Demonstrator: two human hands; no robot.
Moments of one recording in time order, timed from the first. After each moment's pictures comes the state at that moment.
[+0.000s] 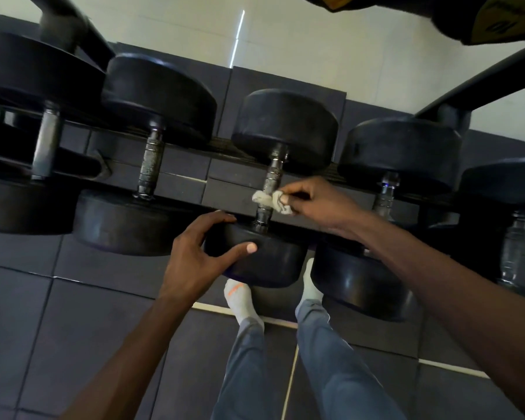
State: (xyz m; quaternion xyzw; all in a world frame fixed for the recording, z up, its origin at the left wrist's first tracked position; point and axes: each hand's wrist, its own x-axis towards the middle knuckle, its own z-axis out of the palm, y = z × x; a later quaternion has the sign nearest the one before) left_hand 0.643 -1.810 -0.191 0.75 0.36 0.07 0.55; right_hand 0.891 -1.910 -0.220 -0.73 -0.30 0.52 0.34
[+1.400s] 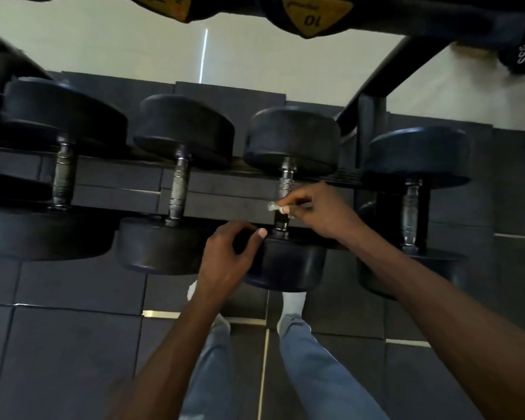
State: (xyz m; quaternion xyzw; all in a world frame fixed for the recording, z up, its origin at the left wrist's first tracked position) left_hand 0.766 -1.976 -0.183 0.79 0.35 0.01 0.51; right_hand 0.969 -2.085 -0.176 -0.81 -0.33 0.38 0.30
